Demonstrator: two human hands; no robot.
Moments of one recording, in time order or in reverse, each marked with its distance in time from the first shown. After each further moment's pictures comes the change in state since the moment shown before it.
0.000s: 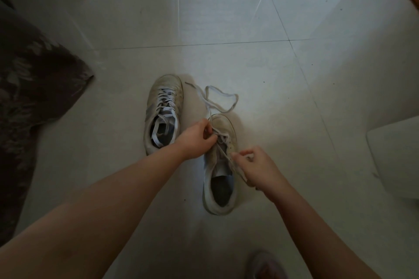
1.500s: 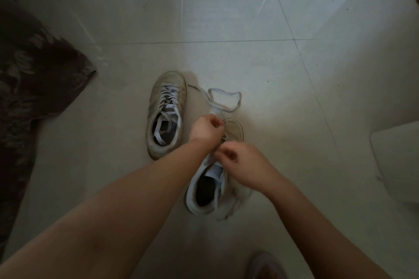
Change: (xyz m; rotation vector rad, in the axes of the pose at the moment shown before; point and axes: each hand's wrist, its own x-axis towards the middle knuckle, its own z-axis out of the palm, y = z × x) left_hand 0.013 0.025 0.015 -0.217 0.191 -0.246; right_hand 0.002 -0.027 0.009 -0.350 -0.135 -0.516
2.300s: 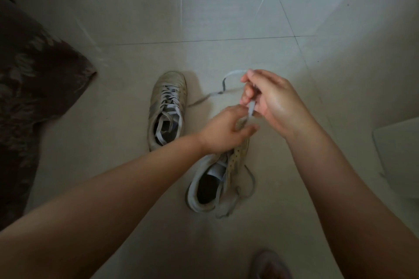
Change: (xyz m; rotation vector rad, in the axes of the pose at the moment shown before) left_hand -0.023 0.033 -0.016 0.056 -0.276 0.690; right_hand 0.045 -0.021 -0.080 1.037 0.292 -0.001
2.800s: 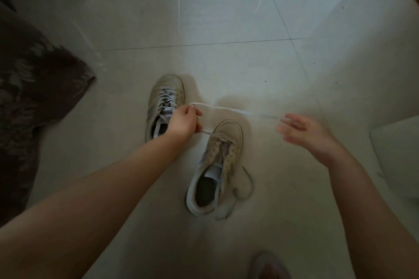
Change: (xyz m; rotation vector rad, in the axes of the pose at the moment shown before) left_hand -0.011 -0.039 -0.028 -0.451 0.462 -0.679; right_hand -0.021 0.060 -0.119 -0.333 0.215 0.308
